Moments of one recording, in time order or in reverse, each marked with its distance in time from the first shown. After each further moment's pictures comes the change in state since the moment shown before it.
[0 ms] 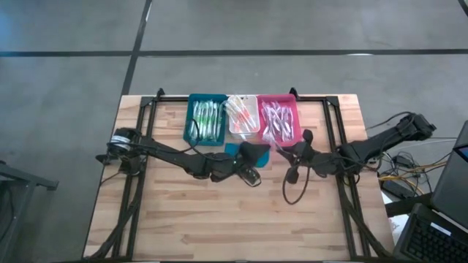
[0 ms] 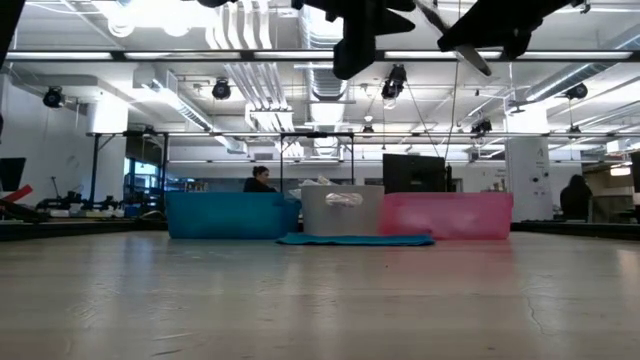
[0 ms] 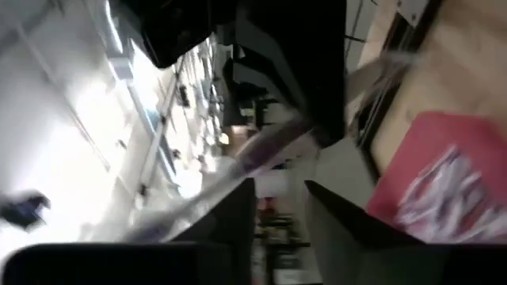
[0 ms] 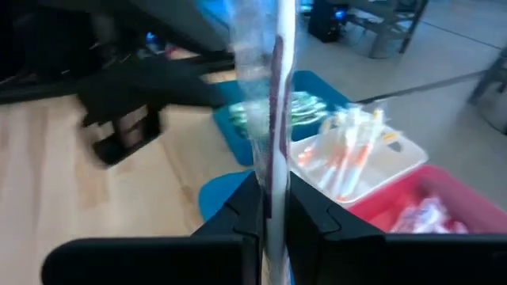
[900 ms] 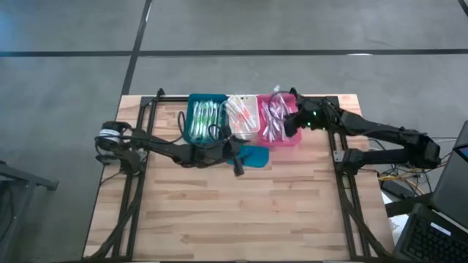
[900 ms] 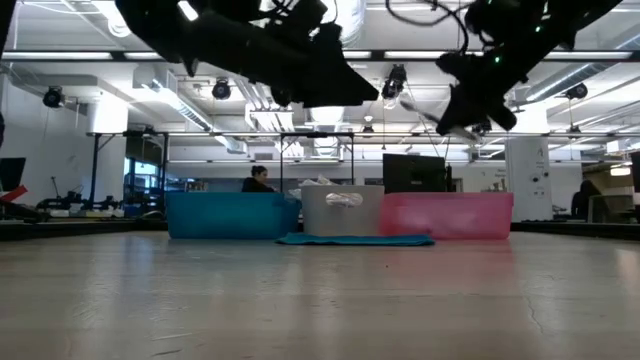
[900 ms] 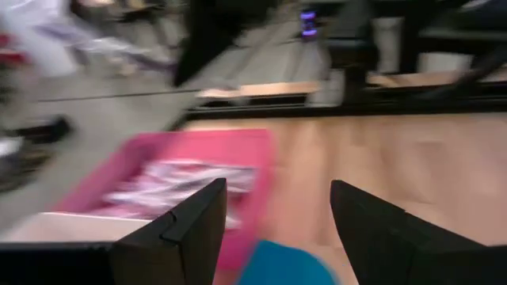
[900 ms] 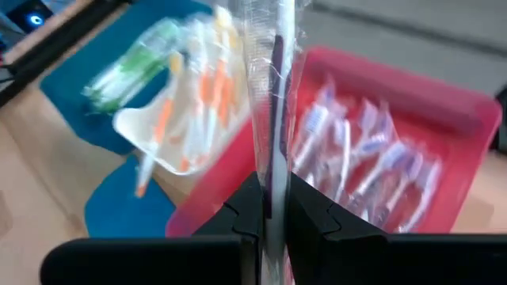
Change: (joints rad) left arm 0.131 -0.142 -0.353 -0.018 0.289 -1.481; right arm -0.855 -0.005 0.001 -0.153 -0.651 0.117
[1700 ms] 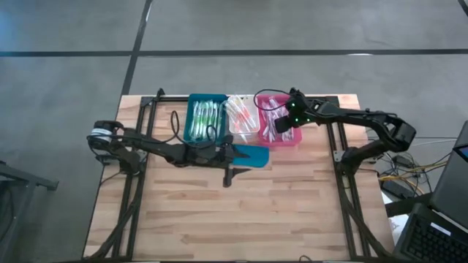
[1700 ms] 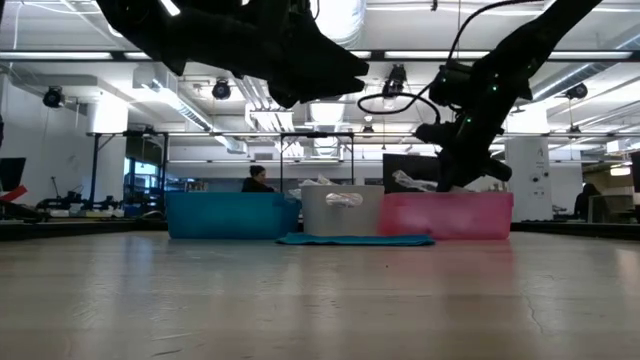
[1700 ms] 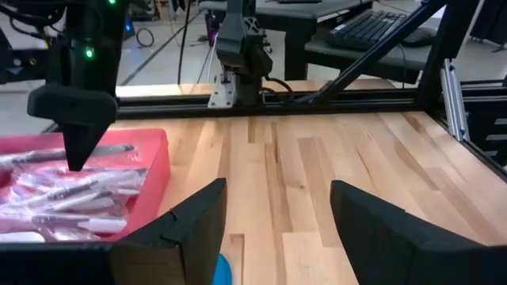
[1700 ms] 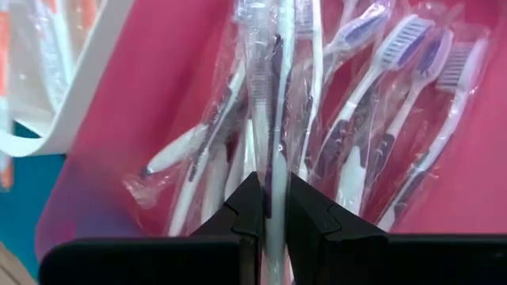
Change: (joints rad) left arm -0.004 -0.087 -0.081 -0.010 0.348 -0.087; right arm -0.191 0.394 0.041 -0.012 -0.197 0.069
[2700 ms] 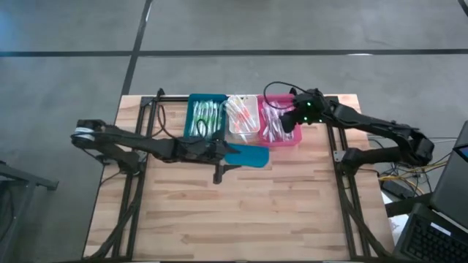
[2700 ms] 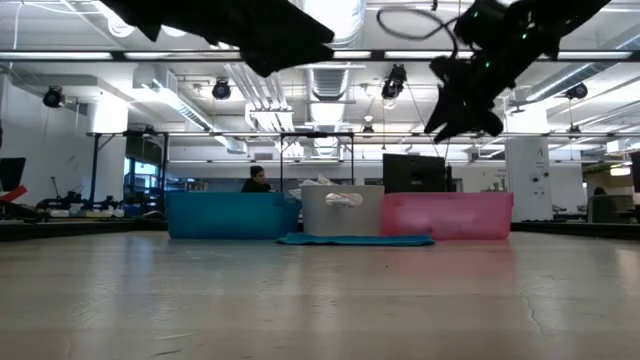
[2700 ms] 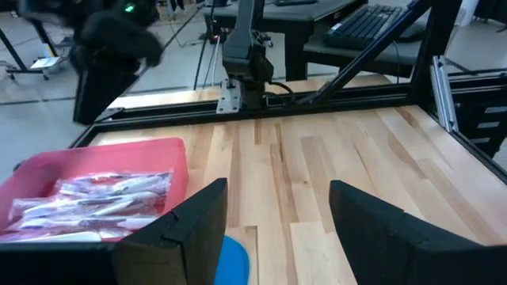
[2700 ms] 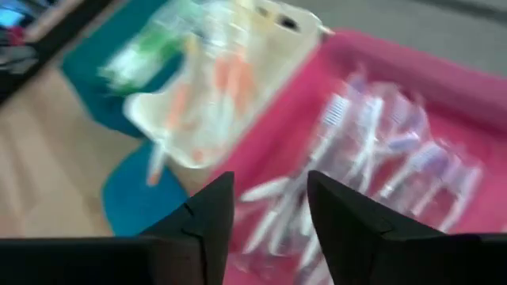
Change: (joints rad) left arm 0.000 -0.193 -0.009 -0.216 -0.003 0.053; right arm 0.076 -0.278 0.006 0.013 -0.001 -0.122
